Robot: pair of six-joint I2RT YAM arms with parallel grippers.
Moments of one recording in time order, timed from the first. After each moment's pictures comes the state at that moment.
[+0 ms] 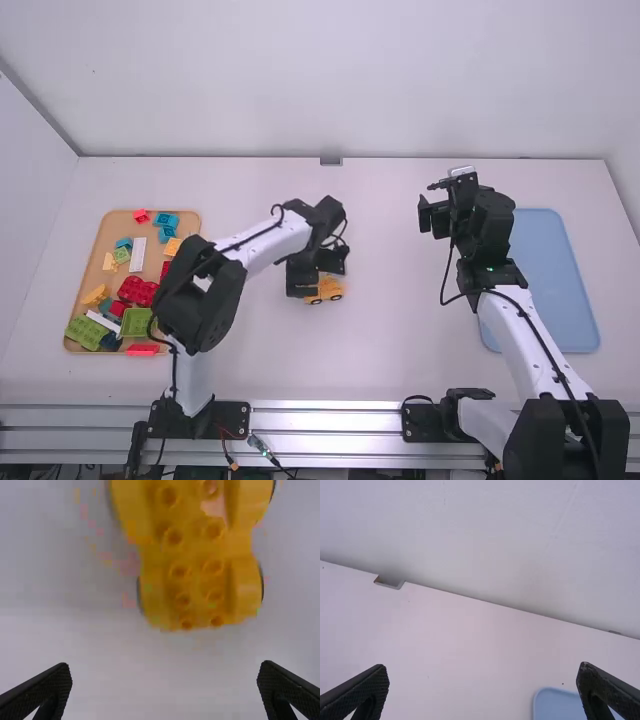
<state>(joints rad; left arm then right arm) -0.53 1.98 1.45 -1.06 -0.10 0.88 0.03 1.23 0.75 0.11 -0.10 -0.24</state>
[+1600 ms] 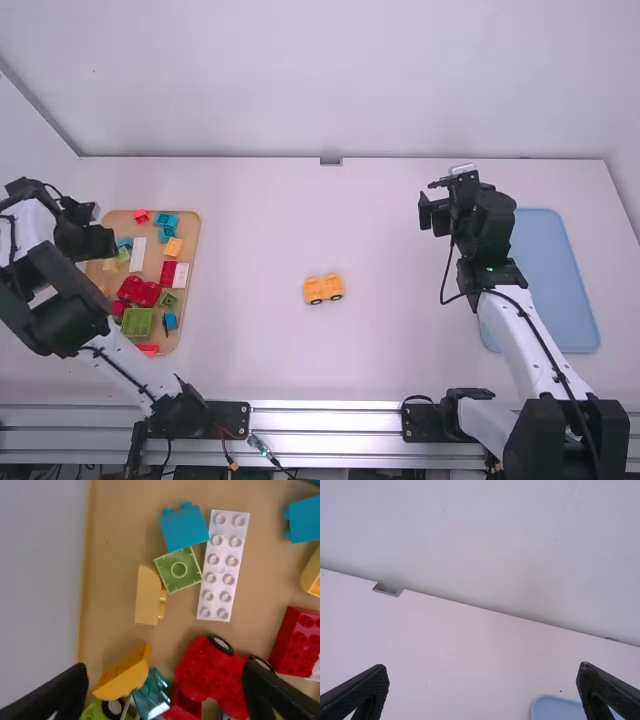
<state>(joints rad) 0.75 2.01 1.64 -1.01 0.07 0.54 0.03 1.23 0.75 0.14 -0.10 -0.24</state>
